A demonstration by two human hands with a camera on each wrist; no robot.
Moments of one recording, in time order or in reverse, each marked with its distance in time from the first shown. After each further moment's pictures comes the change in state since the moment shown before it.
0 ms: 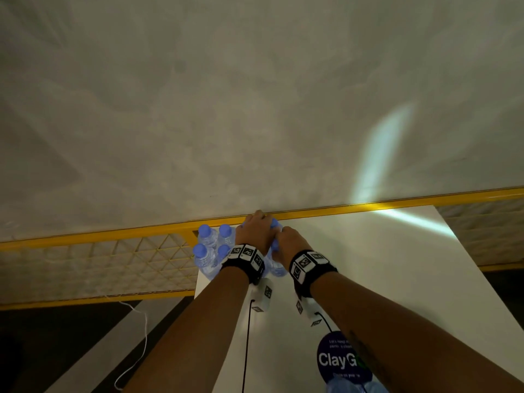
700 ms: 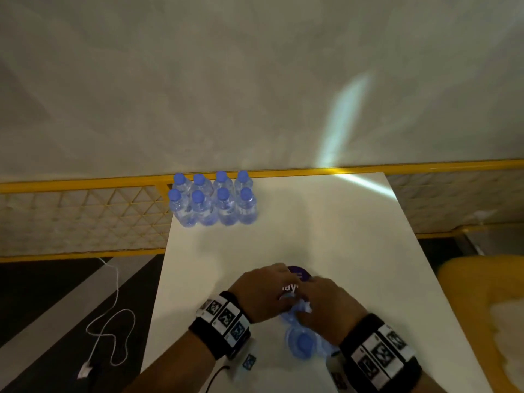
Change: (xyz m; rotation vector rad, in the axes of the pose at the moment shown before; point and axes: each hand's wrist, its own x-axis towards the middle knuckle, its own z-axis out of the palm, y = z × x) left_hand -0.262 0.101 0.000 -0.322 -0.331 0.519; right_hand -0.300 0.073 -0.017 -0.050 -0.257 -0.071
